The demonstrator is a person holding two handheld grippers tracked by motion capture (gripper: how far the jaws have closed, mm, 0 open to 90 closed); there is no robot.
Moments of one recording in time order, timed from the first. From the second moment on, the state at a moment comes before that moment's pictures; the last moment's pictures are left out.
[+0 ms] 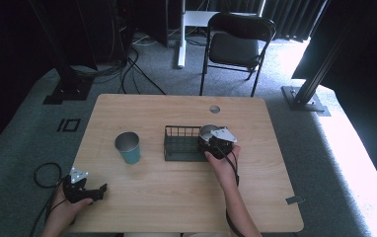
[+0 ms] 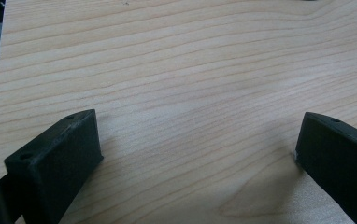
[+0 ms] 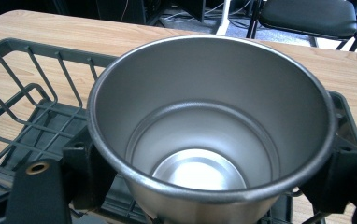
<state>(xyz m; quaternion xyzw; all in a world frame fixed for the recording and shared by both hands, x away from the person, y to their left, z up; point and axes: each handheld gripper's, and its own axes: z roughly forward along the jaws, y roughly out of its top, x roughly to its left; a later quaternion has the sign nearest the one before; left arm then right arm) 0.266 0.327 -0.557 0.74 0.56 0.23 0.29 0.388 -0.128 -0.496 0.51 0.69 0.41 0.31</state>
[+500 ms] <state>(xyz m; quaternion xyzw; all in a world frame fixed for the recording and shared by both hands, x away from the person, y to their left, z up) 0.266 0.327 -0.557 0.74 0.56 0.23 0.29 0.381 -0.132 -0.488 0.50 0.69 0.43 0.29</state>
